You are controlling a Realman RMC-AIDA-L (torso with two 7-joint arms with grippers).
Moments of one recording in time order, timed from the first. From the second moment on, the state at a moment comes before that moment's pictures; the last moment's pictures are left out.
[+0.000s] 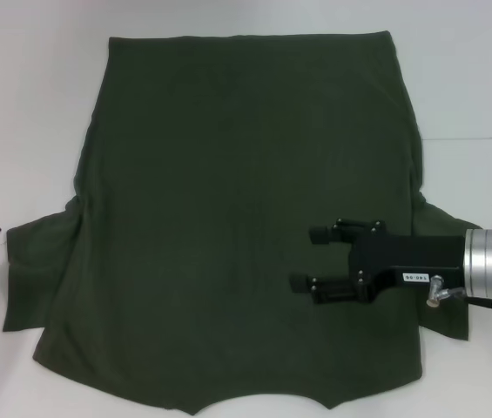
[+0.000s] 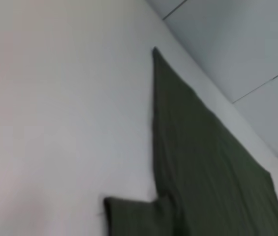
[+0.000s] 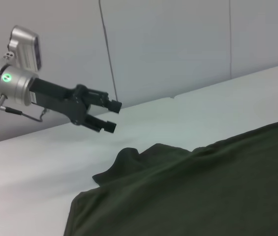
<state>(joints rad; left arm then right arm) -0.49 -2.01 0.11 0.67 2.27 1.30 -2.19 0.69 2.05 -0.80 -0.45 -1.93 -1.37 1.25</state>
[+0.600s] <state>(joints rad) -0.51 -2.02 0.20 0.57 2.28 1.14 -2.14 0.68 2.05 -0.81 -0.45 -1.93 -1.35 1.25</state>
